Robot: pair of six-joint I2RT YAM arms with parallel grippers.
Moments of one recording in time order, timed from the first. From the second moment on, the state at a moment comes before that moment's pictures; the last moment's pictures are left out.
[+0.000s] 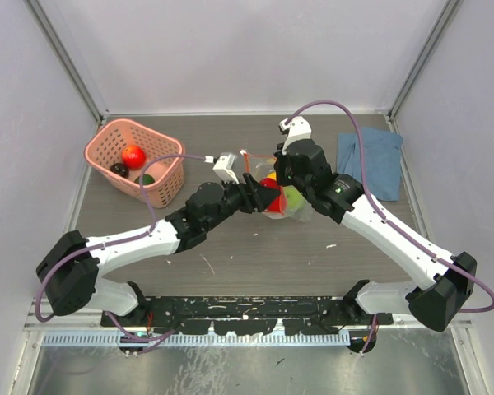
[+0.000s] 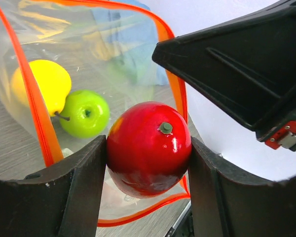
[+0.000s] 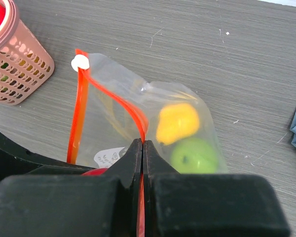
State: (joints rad) left arm -0.93 1.37 0.82 0.47 -0.11 -0.76; right arm 0.72 1.25 1.22 -0.42 0.34 0.27
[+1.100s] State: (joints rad) left arm -0.94 1.26 0.82 0.27 -0.16 -0.75; right arm 0.72 1.25 1.21 -0.42 0.34 0.27
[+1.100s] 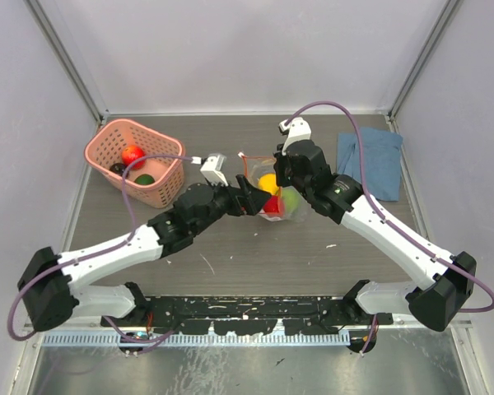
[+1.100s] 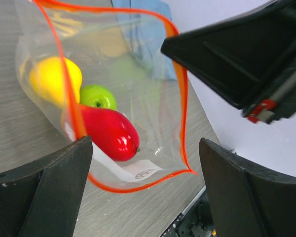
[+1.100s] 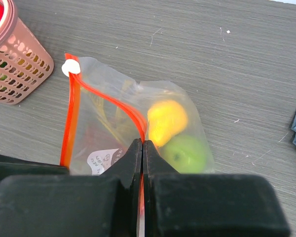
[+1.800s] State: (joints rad) left arm -0.88 1.27 0.96 -0.08 -0.21 -0.61; right arm 0.72 1.25 1.21 -0.41 0.33 0.27
